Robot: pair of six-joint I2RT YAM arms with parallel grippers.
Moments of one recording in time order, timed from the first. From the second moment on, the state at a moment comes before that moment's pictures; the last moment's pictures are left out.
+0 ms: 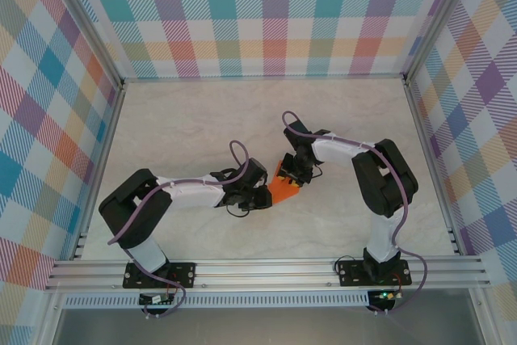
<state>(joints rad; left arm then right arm) -0.86 1.68 0.83 -0.19 0.19 -0.89 0.56 1.92 1.17 -0.65 -0.28 0.94</state>
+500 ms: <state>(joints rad) -0.86 1.68 0.83 -0.21 0.16 -0.89 0.56 1.92 1.17 -0.65 -0.28 0.94</state>
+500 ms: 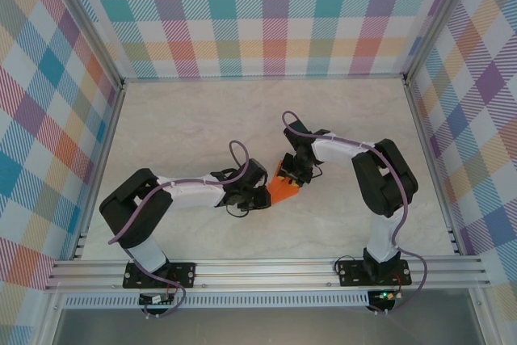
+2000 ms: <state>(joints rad) -0.86 1.76 0.94 -0.23 0.11 -0.84 0.56 1.92 1.17 -0.65 -0.28 0.94</state>
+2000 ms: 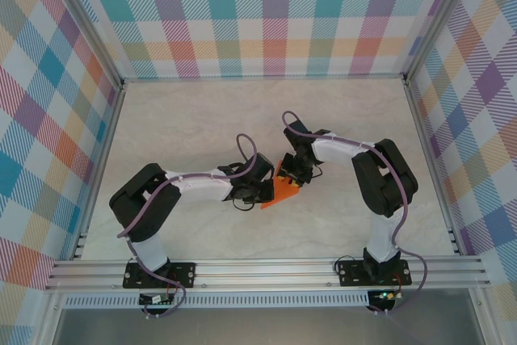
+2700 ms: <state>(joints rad) -0.86 1.76 0.92 -0.20 0.11 -0.84 0.55 1.69 1.07 -0.54 -0.26 0.79</state>
